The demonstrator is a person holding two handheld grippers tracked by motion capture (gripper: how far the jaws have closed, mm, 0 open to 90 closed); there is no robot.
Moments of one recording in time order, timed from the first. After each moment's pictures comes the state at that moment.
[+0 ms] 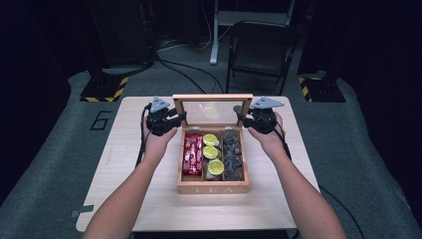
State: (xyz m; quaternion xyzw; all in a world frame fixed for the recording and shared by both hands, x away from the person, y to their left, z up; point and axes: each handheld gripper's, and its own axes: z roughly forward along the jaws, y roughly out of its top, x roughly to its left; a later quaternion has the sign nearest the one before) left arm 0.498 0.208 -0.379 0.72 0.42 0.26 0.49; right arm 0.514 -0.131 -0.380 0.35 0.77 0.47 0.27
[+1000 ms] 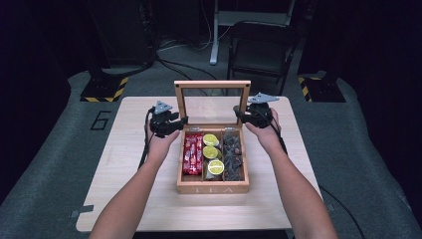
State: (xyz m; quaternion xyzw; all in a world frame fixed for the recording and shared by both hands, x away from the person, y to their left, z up) left arm 0.504 0.208 -0.404 0.73 0.44 0.22 0.48; right arm 0.547 -0.128 -0.394 0.36 0.77 0.46 0.25
